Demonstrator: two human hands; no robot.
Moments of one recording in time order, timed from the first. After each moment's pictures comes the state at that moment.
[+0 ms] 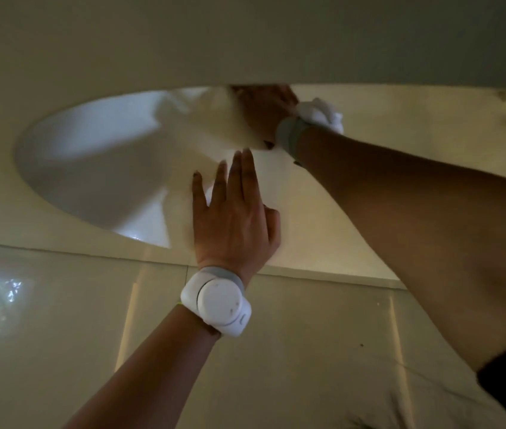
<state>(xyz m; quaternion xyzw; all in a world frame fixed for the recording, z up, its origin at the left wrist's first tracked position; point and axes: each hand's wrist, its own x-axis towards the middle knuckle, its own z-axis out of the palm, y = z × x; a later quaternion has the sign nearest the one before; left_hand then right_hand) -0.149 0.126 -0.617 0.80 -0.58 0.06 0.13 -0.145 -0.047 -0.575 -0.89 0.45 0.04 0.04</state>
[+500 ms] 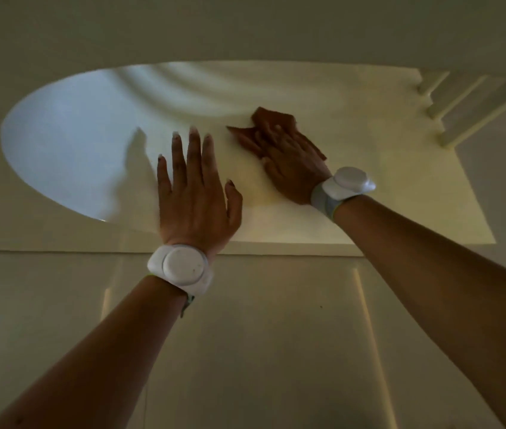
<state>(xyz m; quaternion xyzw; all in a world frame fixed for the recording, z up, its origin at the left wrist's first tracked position) -0.148 0.133 -0.611 0.78 -0.60 0.05 0.15 -0.294 -0.008 -0.621 -0.91 0.40 0.00 0.04</state>
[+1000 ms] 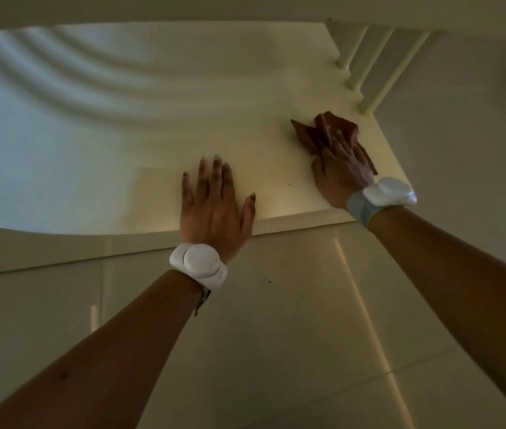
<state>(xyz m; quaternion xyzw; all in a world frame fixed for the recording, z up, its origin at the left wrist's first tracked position) -0.252 0.123 -0.641 0.72 -0.69 0.03 0.10 -0.468 0.024 -0.615 -0.78 0.62 -0.06 0.02</state>
